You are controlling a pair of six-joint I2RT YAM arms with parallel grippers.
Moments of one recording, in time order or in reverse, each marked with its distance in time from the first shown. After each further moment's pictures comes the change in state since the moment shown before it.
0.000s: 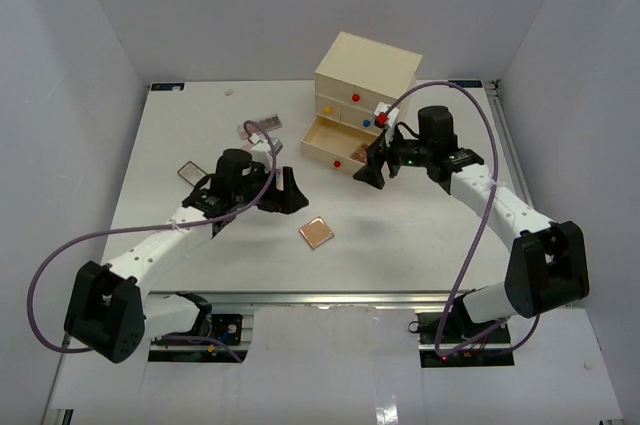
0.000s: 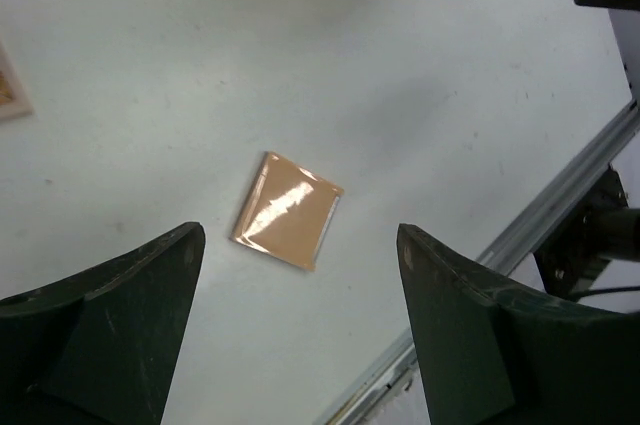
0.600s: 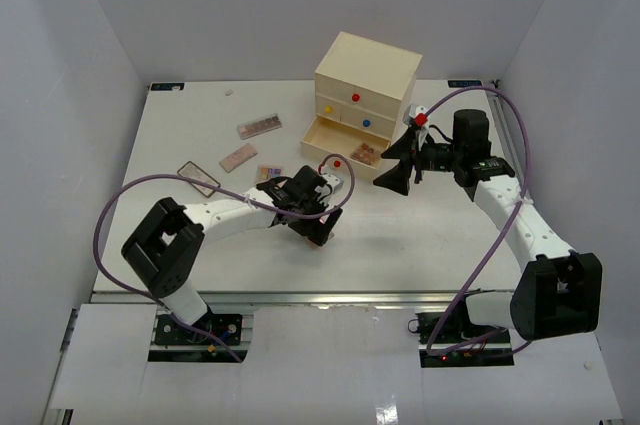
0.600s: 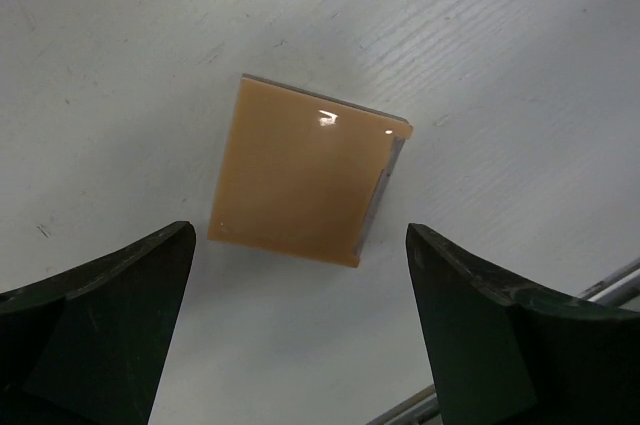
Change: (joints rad) left arm -0.340 0.419 0.227 -0.266 -0.333 0.184; right arm -0.168 -0.137 -0.058 -0.075 -0.315 -0.009
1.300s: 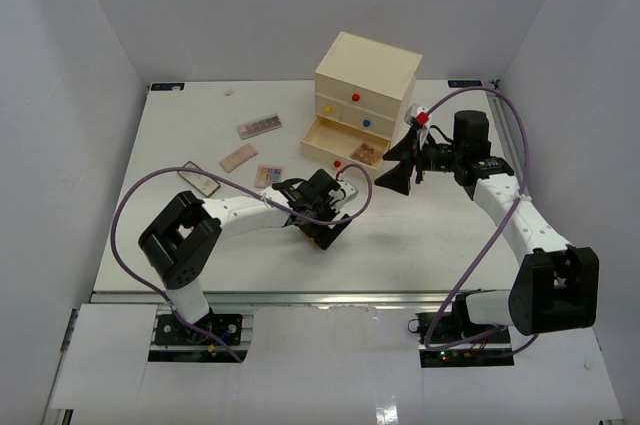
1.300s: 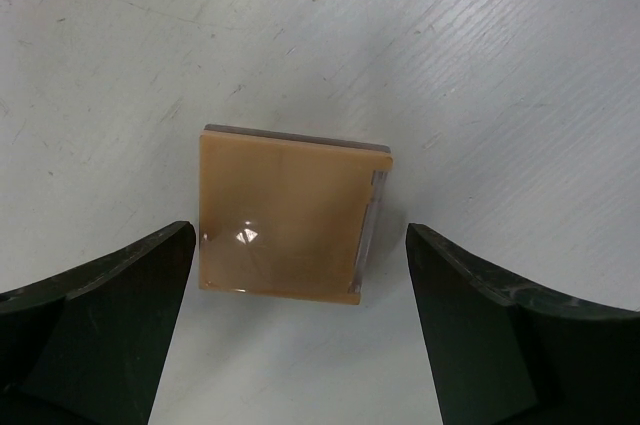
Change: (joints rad) left arm -0.051 0.114 0.074 -0.010 -0.058 0.158; right arm -0.025 0.026 -0.016 0.017 -0.012 0.026
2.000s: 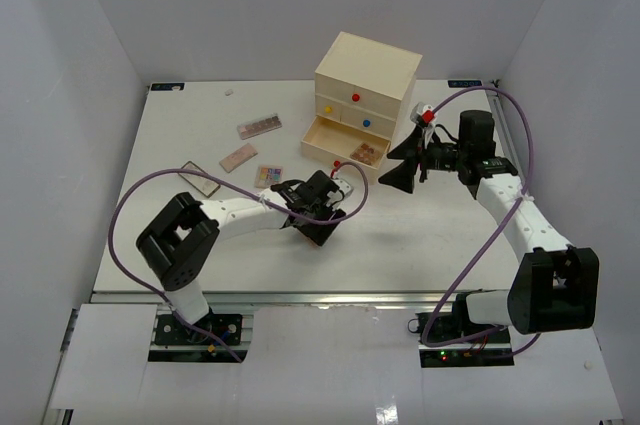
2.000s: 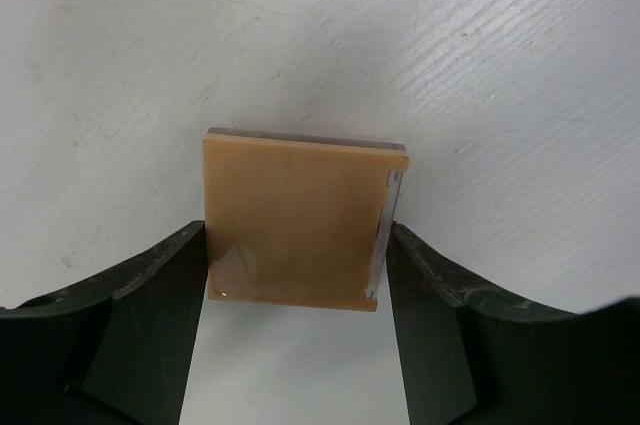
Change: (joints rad) left arm -0.003 -0.016 -0.018 0.007 -0.065 -0.064; right arm -0.037 0.002 -0.002 0.004 -0.018 0.008
